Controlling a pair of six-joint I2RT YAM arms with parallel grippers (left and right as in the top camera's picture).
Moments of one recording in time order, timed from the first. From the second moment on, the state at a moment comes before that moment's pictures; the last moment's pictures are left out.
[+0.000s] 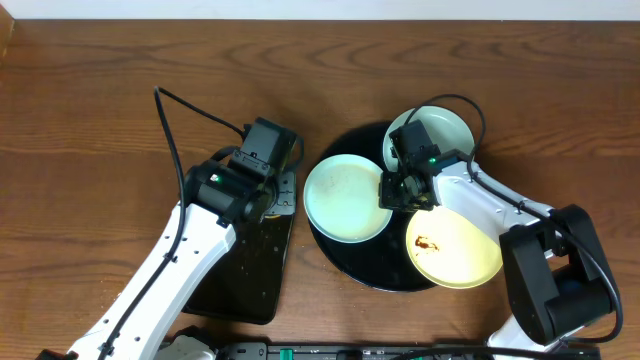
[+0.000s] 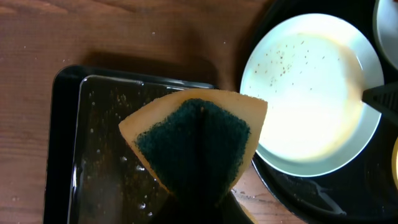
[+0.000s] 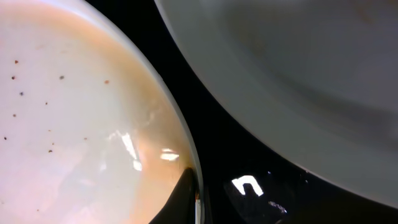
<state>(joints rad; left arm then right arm) -0.48 1.33 1.18 -1.05 -0.10 -0.44 0.42 1.81 1.02 -0.54 -0.16 0.52</state>
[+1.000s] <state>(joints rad) -0.48 1.33 1.18 -1.05 -0.10 -0.43 0.42 1.46 0.99 -0.57 -0.01 0.56</state>
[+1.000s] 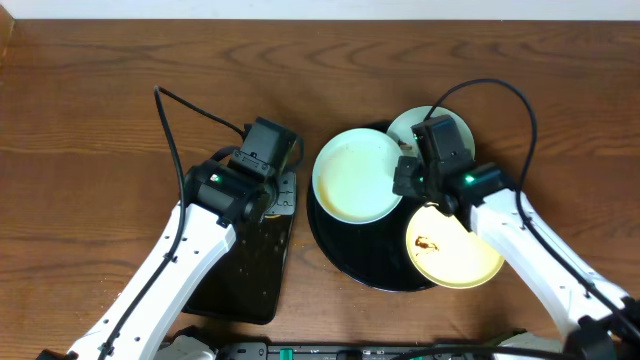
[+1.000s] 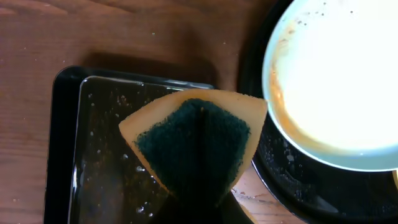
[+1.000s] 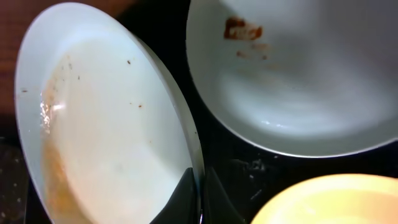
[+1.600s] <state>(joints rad) -0.40 1.34 1.18 -1.07 -0.14 -0.41 0.42 1.37 0.99 -0.76 0.21 0.43</state>
